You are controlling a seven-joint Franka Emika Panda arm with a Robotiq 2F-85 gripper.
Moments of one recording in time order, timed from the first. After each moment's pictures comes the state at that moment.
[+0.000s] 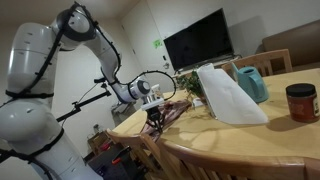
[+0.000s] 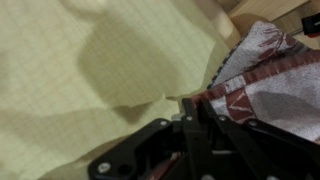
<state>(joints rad) 0.18 0.55 0.16 -2.27 -0.48 2.49 -0.49</state>
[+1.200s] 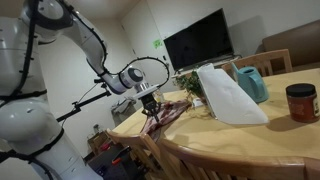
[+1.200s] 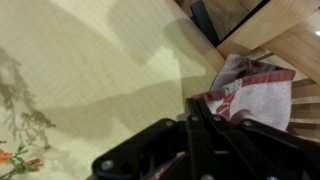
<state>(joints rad) 0.18 0.31 0.16 -2.38 -0.48 2.39 -0.42</state>
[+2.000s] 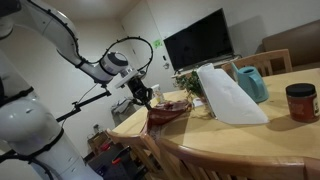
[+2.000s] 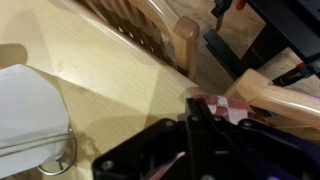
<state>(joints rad) 0.17 -0.07 0.16 -2.56 -0.52 2.19 -0.20</state>
